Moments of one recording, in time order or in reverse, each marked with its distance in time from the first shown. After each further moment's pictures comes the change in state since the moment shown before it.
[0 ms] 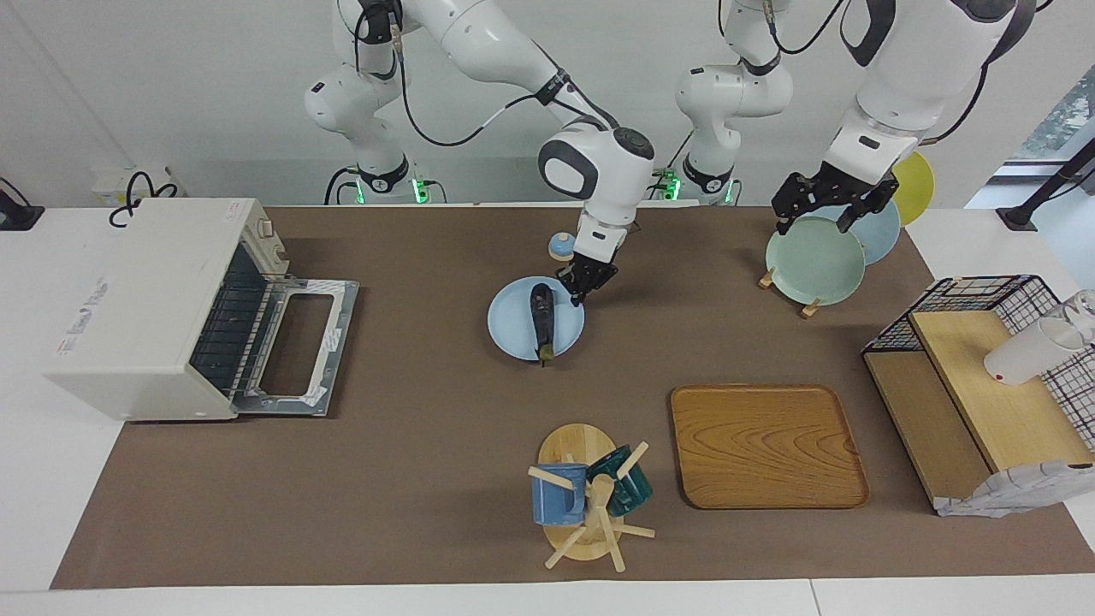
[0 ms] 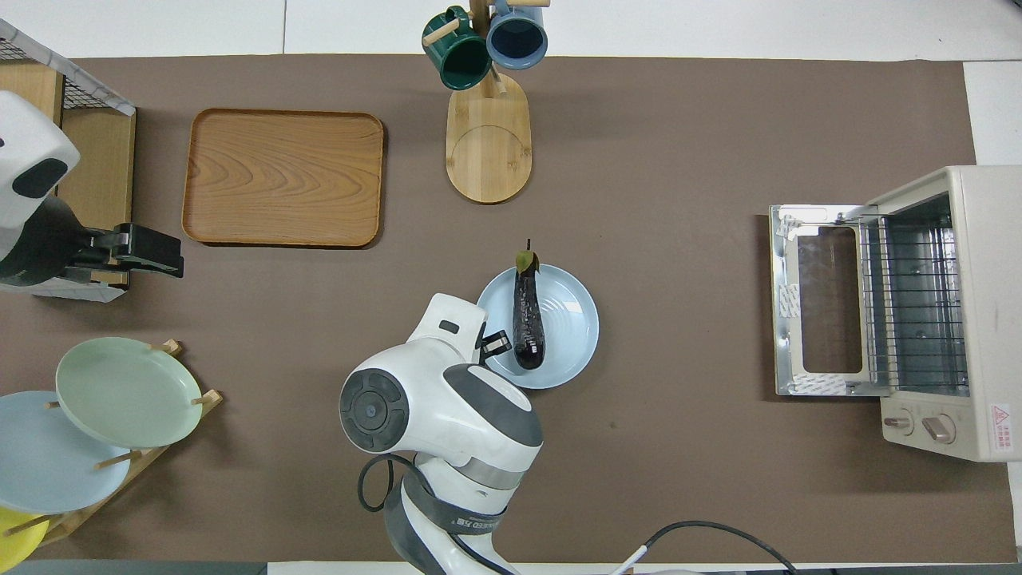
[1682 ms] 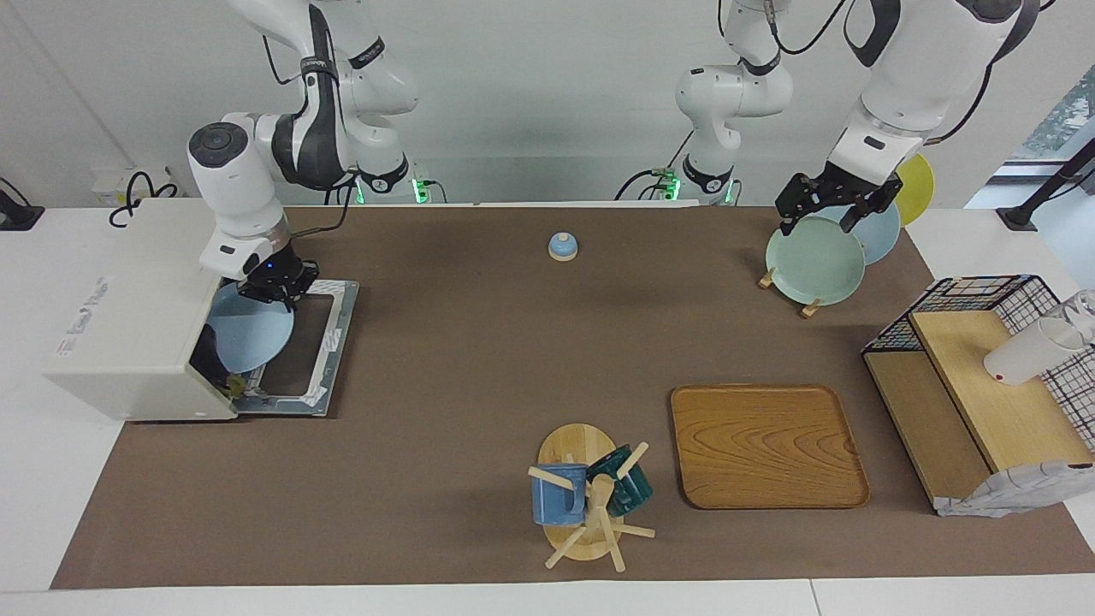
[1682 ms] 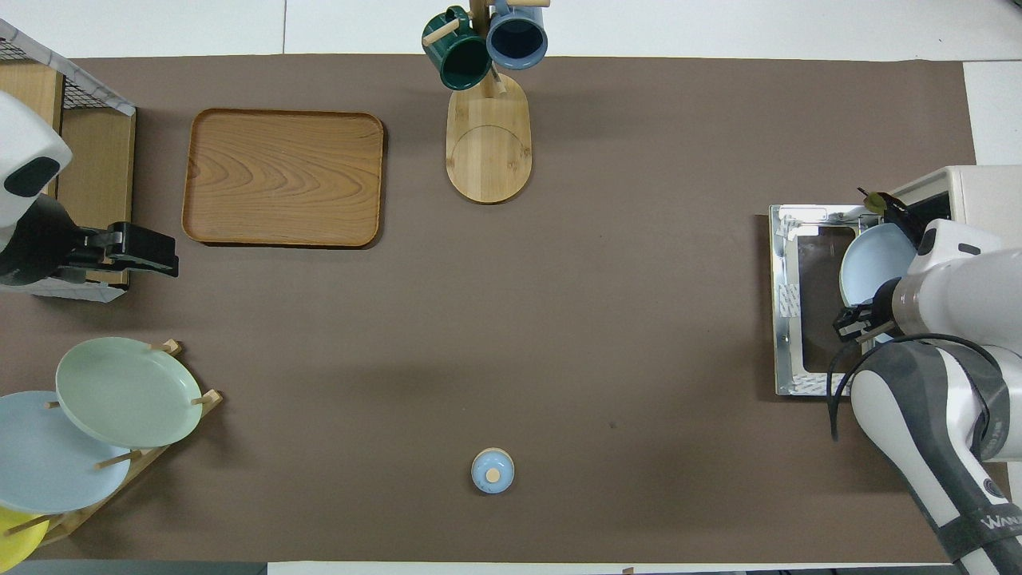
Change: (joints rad) left arm 0.010 0.000 0.000 0.000 0.000 0.000 0.000; right arm -0.910 -0.493 -0.008 -0.592 0.141 0.199 -1.010
